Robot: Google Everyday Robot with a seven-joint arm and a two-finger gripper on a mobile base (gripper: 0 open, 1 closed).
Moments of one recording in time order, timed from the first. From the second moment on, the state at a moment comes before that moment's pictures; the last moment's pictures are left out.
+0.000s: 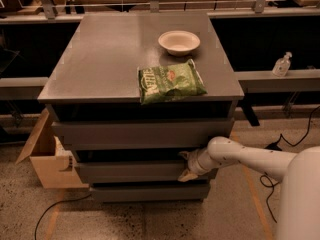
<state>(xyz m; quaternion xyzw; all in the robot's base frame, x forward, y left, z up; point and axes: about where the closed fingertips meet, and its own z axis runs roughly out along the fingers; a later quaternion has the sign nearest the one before) 0.608 -0.100 0.410 -0.69 0.66 0.10 0.28</state>
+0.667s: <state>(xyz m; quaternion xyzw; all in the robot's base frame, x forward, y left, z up) 0.607 -0.099 0.414 -0.69 0.66 0.10 0.28</state>
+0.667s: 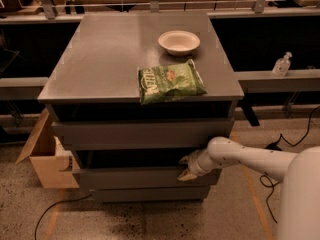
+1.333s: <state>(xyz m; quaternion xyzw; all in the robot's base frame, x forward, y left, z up) 0.577 -0.101 0.422 -0.69 0.66 0.11 0.27</state>
